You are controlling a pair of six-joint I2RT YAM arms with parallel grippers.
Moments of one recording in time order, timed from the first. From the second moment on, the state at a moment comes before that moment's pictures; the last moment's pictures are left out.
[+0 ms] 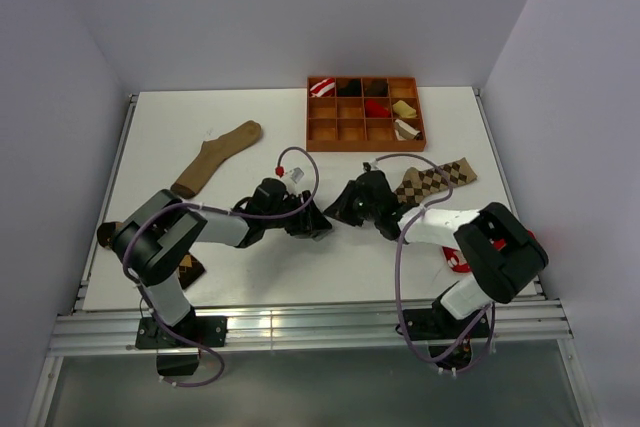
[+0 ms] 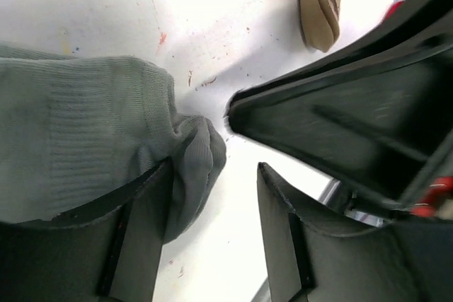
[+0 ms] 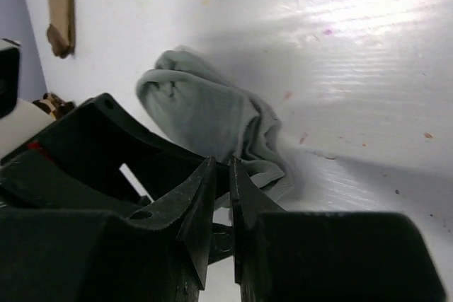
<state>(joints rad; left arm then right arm) -0.71 1.75 0.66 0.52 0.38 -0.87 0.62 1.52 0.59 0.27 -0.11 1.00</state>
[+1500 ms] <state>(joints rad) -1.13 1.69 0.71 0.29 -0.45 -0.06 0.32 0.69 0.27 -0.02 -0.03 0.85</state>
